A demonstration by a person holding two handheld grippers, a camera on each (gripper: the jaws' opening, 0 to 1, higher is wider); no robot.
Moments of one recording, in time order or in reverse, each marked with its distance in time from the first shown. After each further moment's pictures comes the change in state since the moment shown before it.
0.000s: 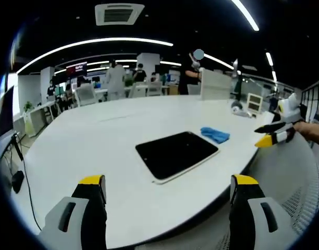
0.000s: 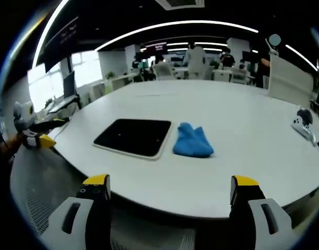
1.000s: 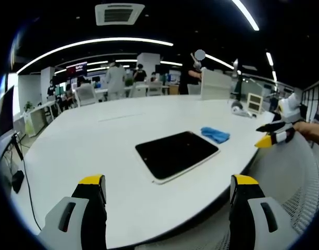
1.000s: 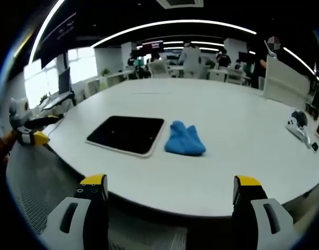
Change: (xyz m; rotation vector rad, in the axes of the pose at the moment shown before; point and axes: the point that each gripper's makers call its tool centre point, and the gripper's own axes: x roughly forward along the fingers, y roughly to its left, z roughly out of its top) left arm 0.000 0.000 0.000 -0.002 0.001 0.002; right arm -0.002 -0.011 -0.003 -0.025 0.027 -0.057
